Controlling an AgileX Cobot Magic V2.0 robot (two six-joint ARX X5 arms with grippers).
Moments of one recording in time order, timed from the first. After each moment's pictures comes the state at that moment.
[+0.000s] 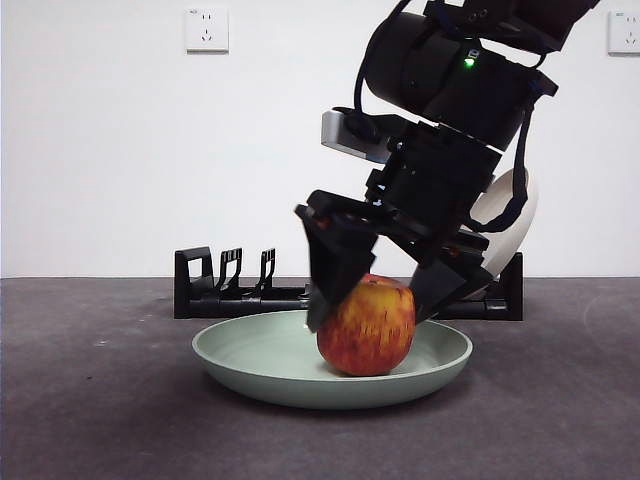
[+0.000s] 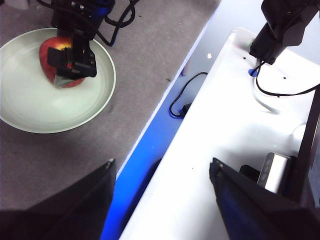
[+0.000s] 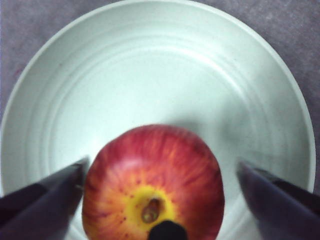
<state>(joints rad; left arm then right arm) -1.20 0.79 1.07 -1.05 -0.02 -0.21 0.67 1.70 1.00 -0.32 -0.12 0.02</state>
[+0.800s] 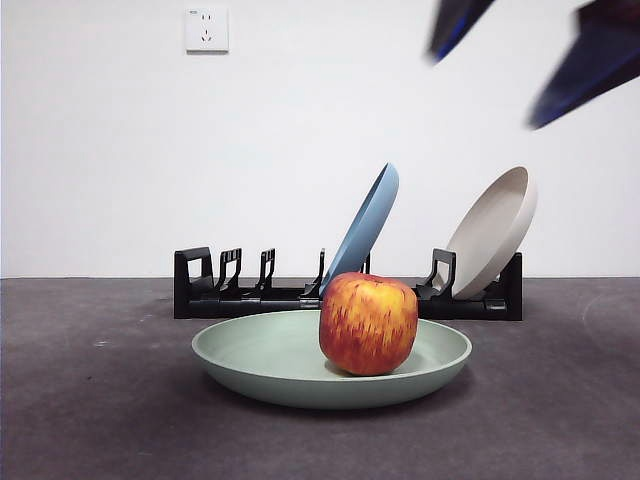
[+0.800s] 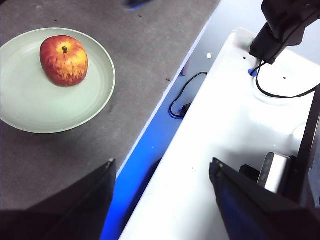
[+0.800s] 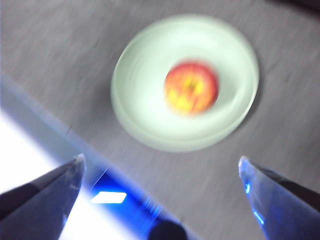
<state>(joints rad) -1.20 0.79 1.07 -1.05 -0.02 -0.21 0.67 1.02 1.00 -0.90 -0.19 0.08</state>
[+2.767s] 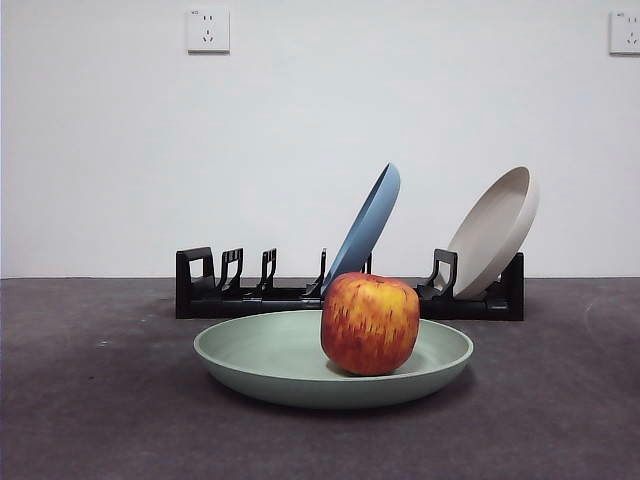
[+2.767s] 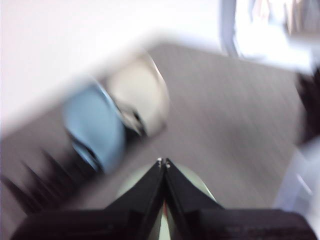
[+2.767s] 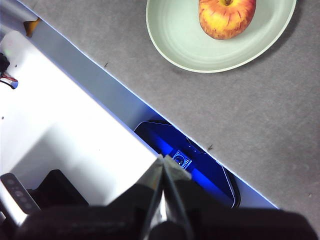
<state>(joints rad) -0.92 0.70 1.07 -0.56 -0.16 0.09 0.67 0.85 1.00 -1.16 -0.29 0.10</state>
